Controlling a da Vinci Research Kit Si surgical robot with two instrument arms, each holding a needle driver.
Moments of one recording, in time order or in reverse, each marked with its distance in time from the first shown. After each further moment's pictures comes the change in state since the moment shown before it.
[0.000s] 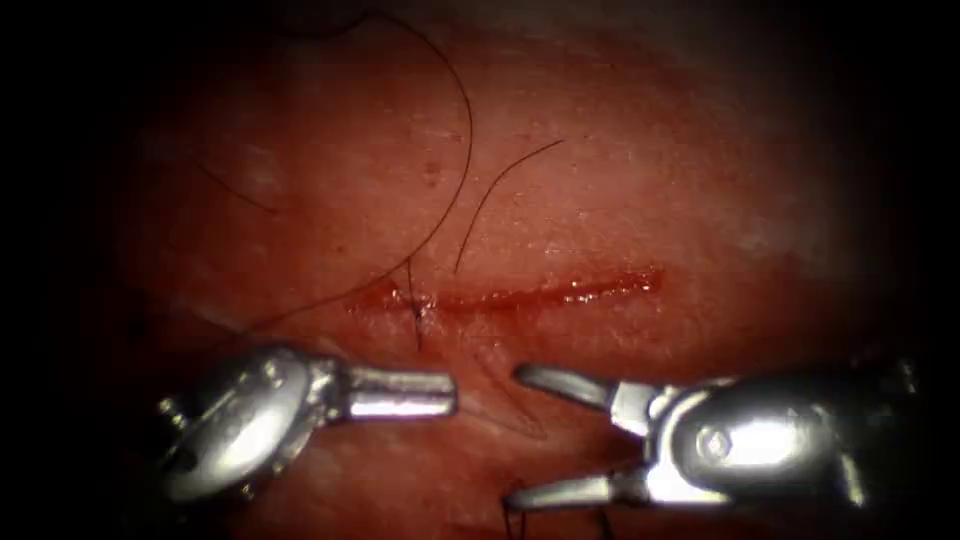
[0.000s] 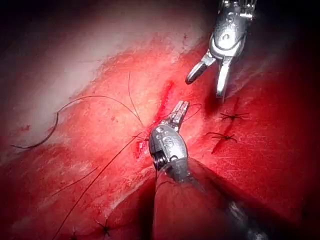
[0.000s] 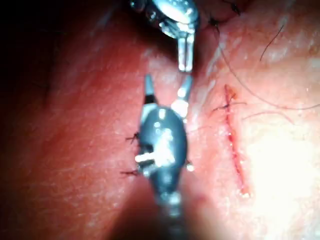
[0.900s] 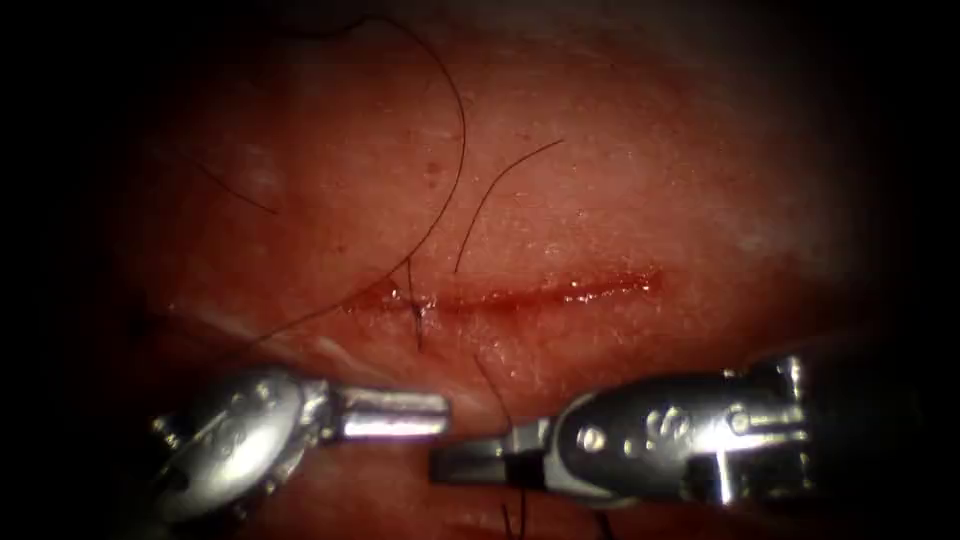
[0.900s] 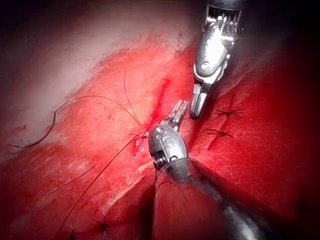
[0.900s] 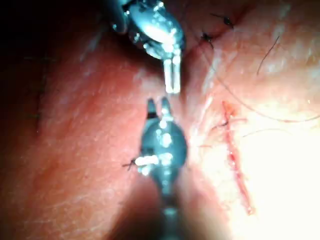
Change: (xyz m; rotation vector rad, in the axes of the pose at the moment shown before) right arm 0.000 0.001 0.004 0.010 -0.082 0.083; left arm 0.000 0.001 0.000 -0.009 -0.018 0.010
